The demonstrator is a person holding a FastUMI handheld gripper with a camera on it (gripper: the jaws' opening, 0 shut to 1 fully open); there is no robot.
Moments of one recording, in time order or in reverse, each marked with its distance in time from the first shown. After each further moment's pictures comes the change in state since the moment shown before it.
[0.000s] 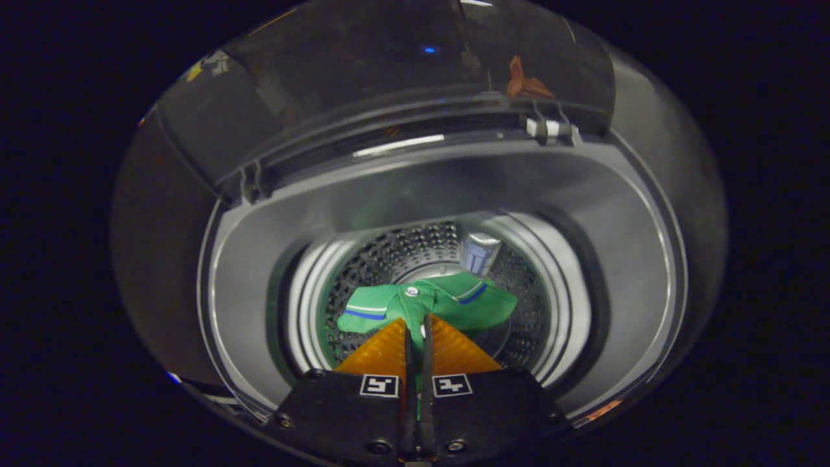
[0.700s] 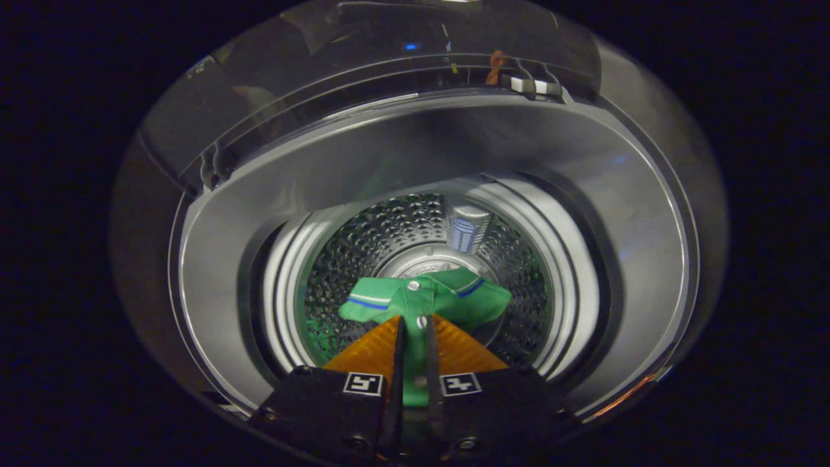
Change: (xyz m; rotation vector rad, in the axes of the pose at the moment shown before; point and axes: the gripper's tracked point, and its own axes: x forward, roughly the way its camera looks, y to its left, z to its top) arm 0.003 -0.003 -0.011 0.037 0.034 -0.050
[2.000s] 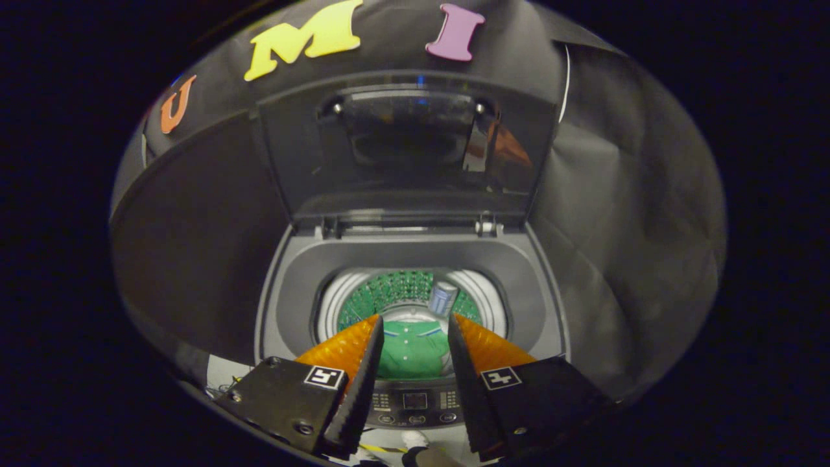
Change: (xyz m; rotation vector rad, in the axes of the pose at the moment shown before) arm -0.183 0.016 0.014 -0.200 -0.440 -0.068
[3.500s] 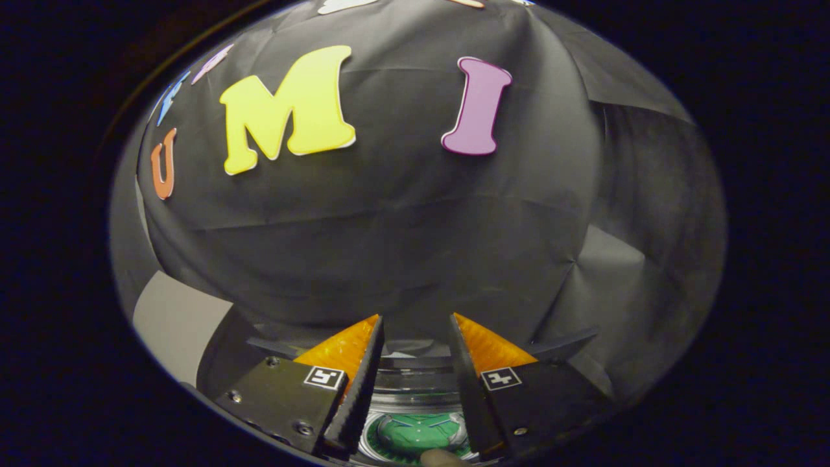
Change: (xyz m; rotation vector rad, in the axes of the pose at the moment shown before) arm 0.048 0.022 0.273 0.009 -0.227 0.076
